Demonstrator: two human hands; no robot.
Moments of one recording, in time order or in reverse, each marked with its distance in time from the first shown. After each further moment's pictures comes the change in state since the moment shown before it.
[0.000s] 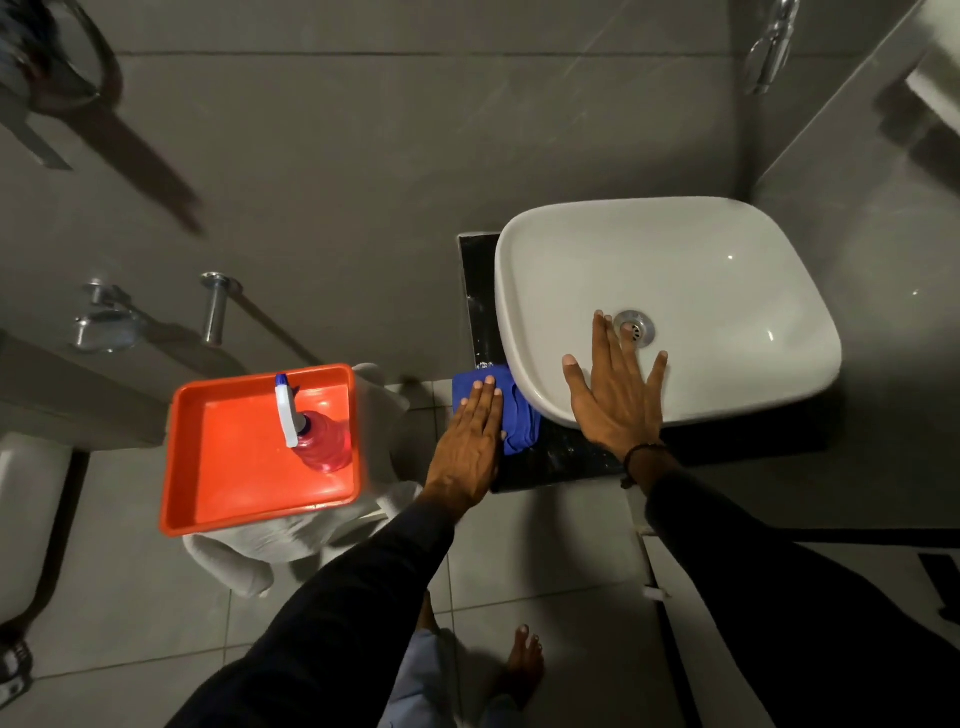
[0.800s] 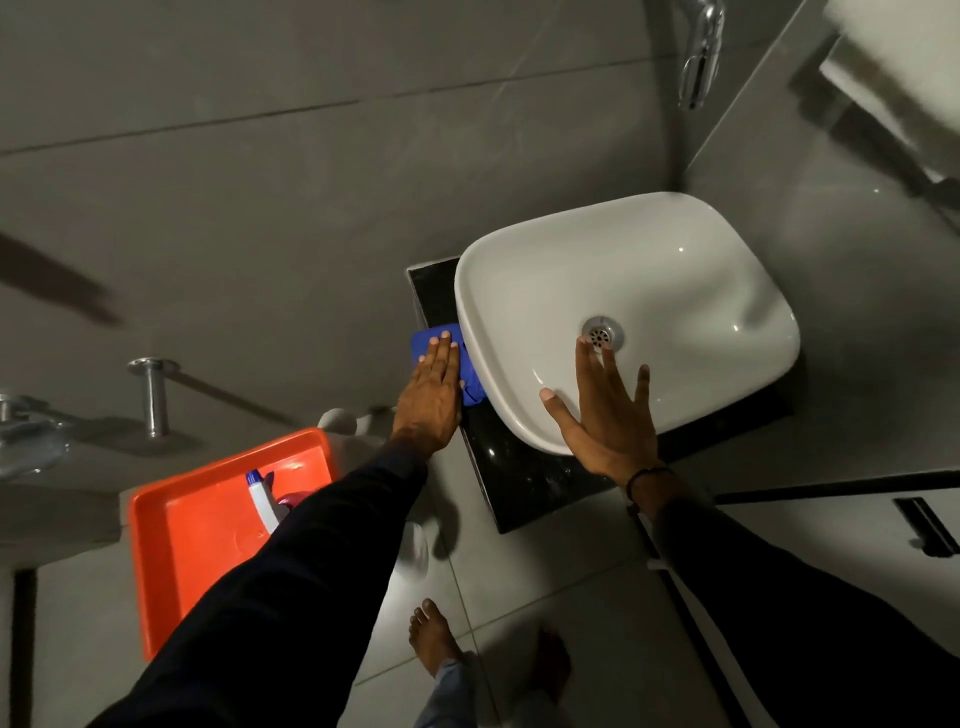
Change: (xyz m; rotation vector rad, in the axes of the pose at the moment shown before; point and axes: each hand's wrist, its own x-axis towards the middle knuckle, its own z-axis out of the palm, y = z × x) left_hand 0.113 -0.056 -0.070 0.017 -0.042 0.086; right_hand 0.002 -0.003 -0.004 0.025 -0.034 0.043
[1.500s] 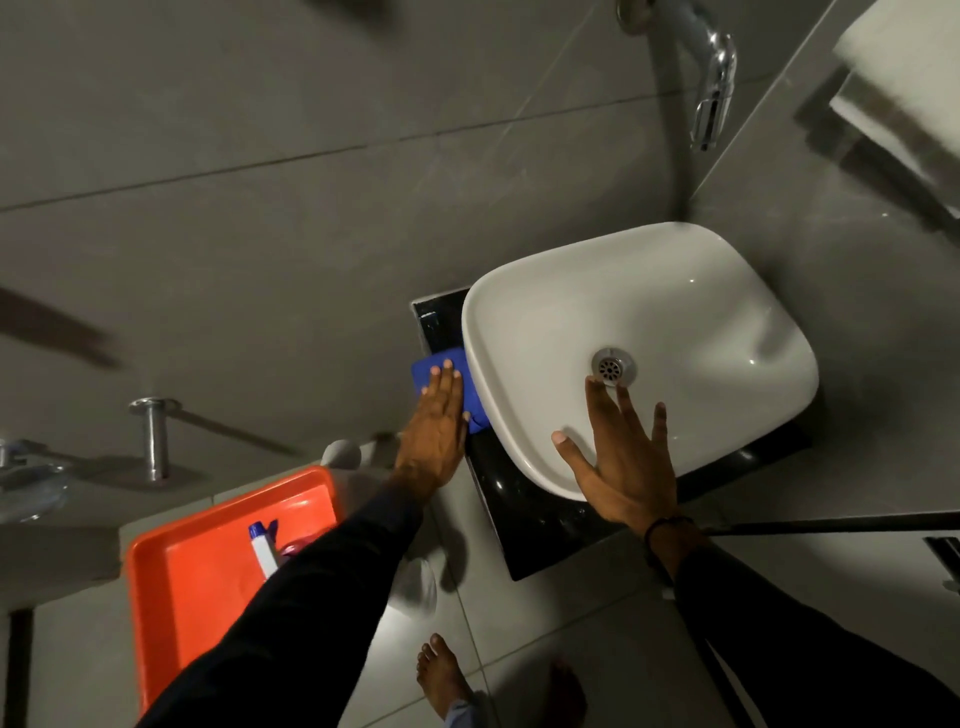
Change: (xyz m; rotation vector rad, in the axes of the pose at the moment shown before) left_hand 0.010 -0.012 -0.007 -0.120 0.051 0.036; right_hand 0.002 0.001 0.000 -0.051 -0.004 0.012
